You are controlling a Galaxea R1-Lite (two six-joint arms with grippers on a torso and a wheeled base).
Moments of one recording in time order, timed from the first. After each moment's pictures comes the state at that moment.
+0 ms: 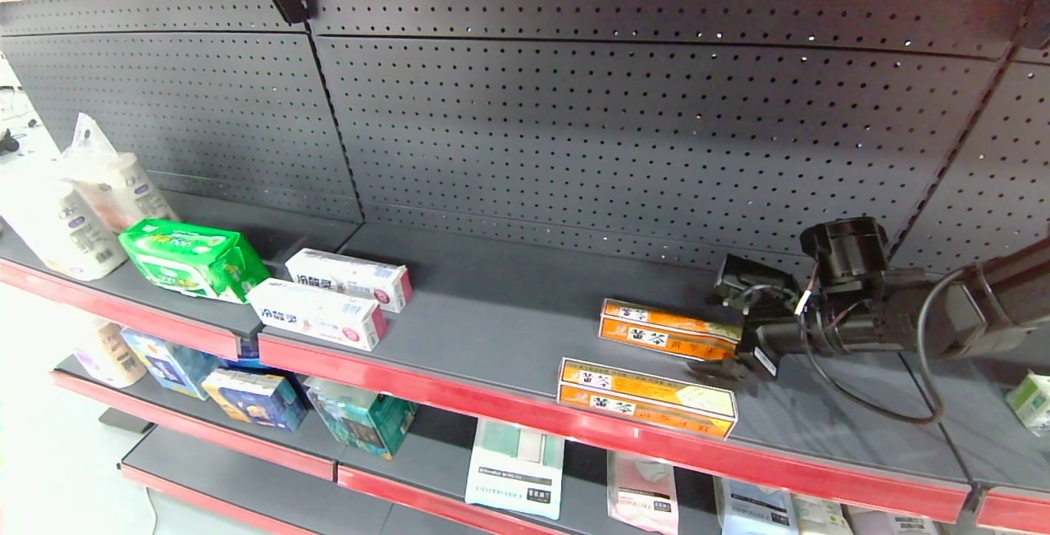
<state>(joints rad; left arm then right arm) -0.31 0.00 0.00 0.00 0.07 0.01 0.11 1.98 -0.92 -0.28 0.47 -0.87</state>
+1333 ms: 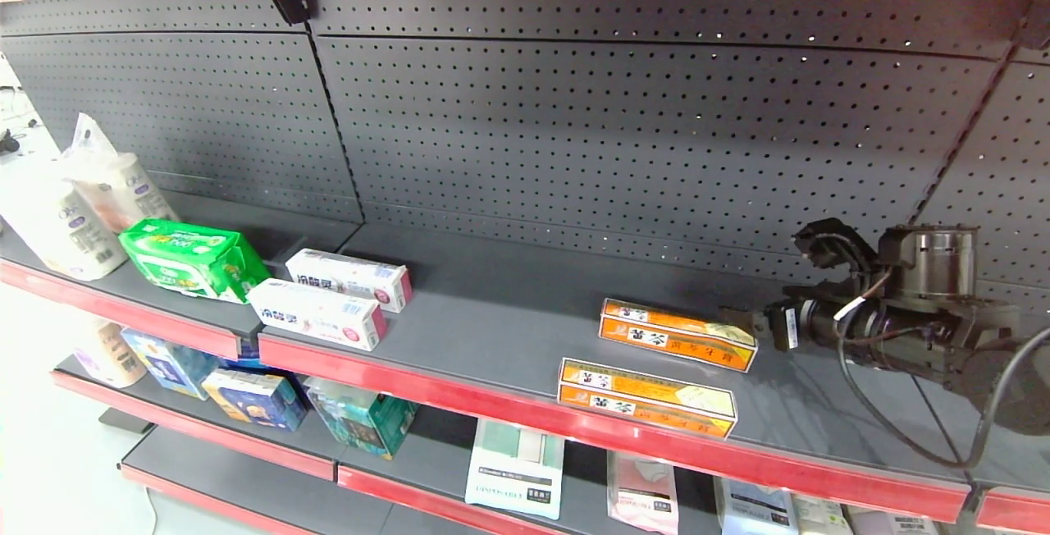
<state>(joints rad) -0.31 0.00 0.00 0.00 0.07 0.01 0.11 1.81 -0.62 -0.71 0.14 -0.15</state>
